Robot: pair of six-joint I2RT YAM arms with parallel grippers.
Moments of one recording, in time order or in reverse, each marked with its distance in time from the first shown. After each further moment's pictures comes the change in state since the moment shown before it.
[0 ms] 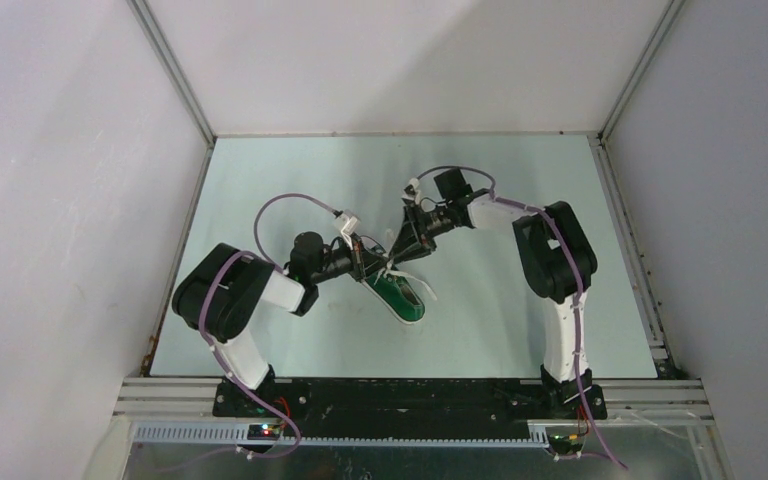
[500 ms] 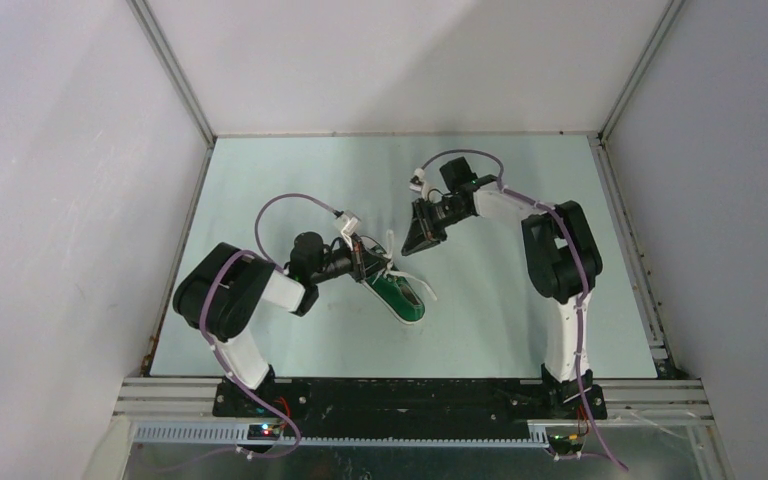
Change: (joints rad) left arm -0.001 0.007 0.000 0.011 0.024 0.002; right arm -0.056 -0.033 0.084 -0.263 0.218 -0.311
